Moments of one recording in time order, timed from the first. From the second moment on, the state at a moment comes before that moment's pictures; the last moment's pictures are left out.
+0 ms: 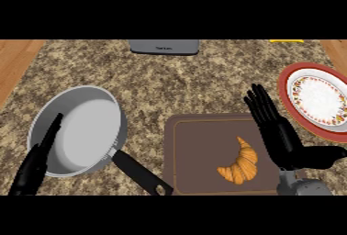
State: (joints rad) left arm 0.07 0.61 -0.31 -1.45 0.06 0.36 -0.09; right arm -0.08 -0.19 0.17 -1.62 -0.29 0.00 -0.06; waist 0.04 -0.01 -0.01
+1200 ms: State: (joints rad) left arm 0.18 0.48 -0.20 -1.66 0.36 0.29 0.12; right arm 0.39 -0.31 -0.07 -1.96 0.25 -0.55 0.02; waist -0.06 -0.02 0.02
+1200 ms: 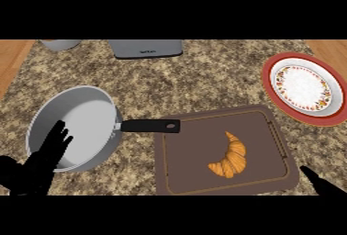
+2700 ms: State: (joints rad) left arm 0.09 0.40 -0.21 -1.64 0.30 0.25 0.19; right arm 0.16 -0.24 0.41 -2.04 0.86 -0.13 1.01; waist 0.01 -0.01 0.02
